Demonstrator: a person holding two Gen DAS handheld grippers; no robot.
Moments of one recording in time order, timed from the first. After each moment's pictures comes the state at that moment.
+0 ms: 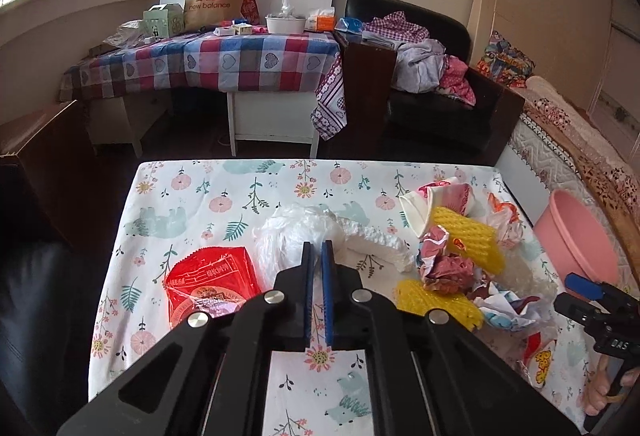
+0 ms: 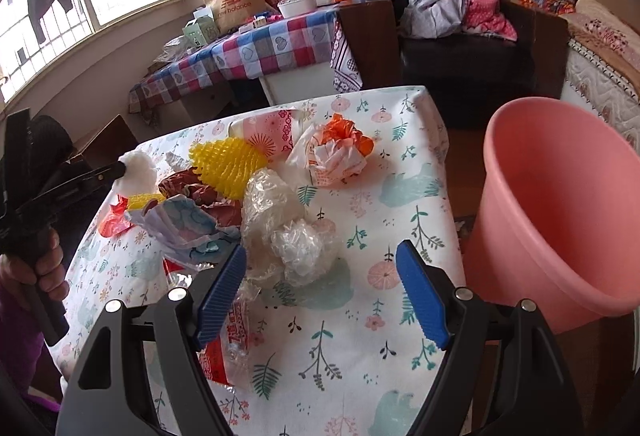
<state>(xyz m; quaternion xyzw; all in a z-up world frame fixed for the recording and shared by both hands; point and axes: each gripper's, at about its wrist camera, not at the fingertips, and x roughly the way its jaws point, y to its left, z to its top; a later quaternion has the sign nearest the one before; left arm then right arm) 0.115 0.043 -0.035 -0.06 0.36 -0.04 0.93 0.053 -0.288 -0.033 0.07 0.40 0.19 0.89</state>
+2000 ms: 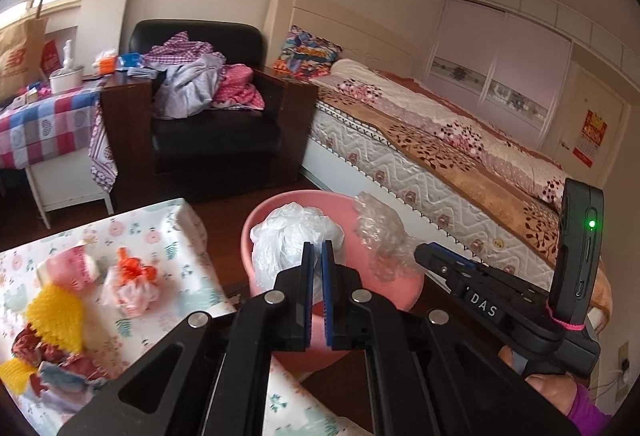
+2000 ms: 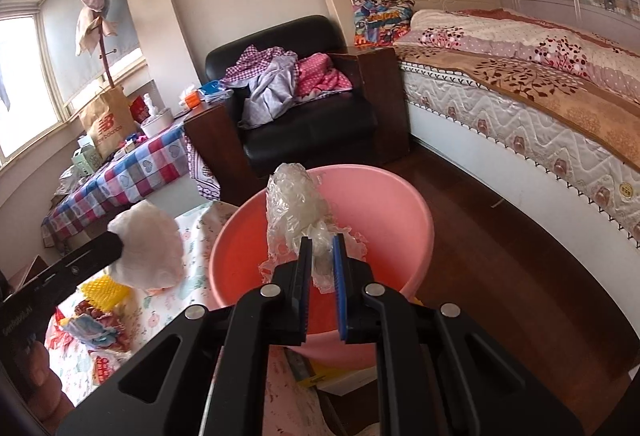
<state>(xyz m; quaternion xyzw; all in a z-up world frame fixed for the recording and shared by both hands) 0.097 -0.281 0.014 -0.02 0.30 -0.35 0.89 0.006 -0.478 -0.005 0.18 0.29 -0.06 0.94</state>
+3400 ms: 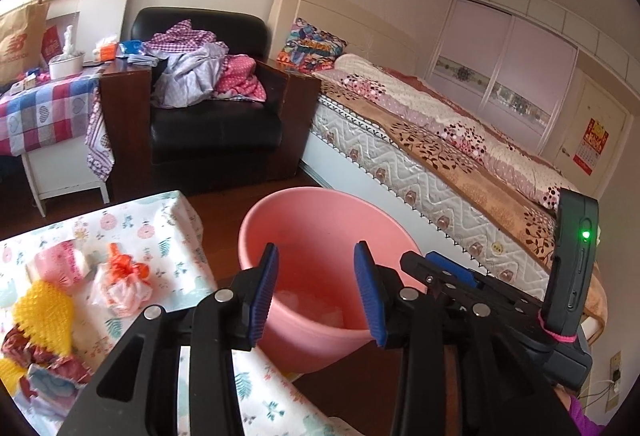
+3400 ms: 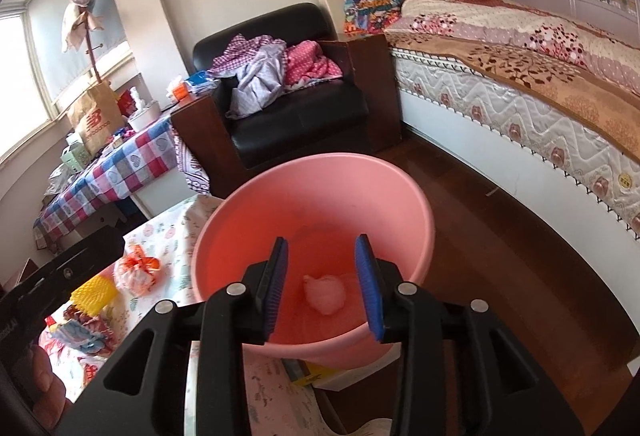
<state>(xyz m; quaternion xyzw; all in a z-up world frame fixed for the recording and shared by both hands) 0.112 -0.279 0.013 -0.04 0.31 -0.34 0.89 0.016 -0.469 -0.009 0.18 0.30 -0.06 0.93</state>
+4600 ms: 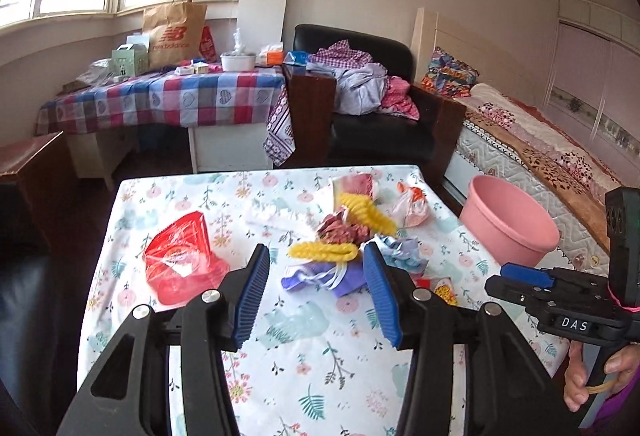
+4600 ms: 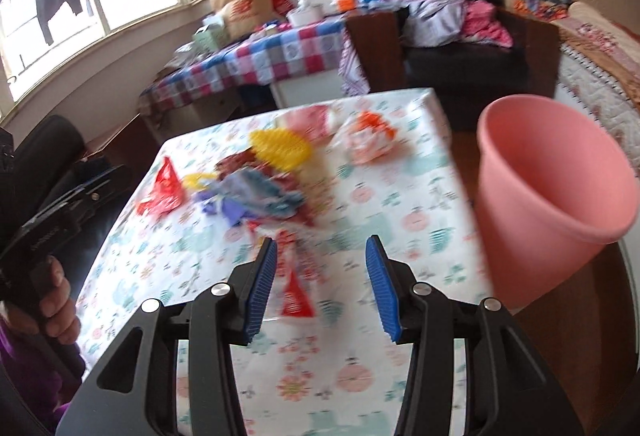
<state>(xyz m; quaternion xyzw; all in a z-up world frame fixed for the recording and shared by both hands) 0.011 0.011 0.001 -0.04 0.30 -0.11 0.95 -0.022 -0.267 -0.012 0.08 0.39 0.20 0.89</state>
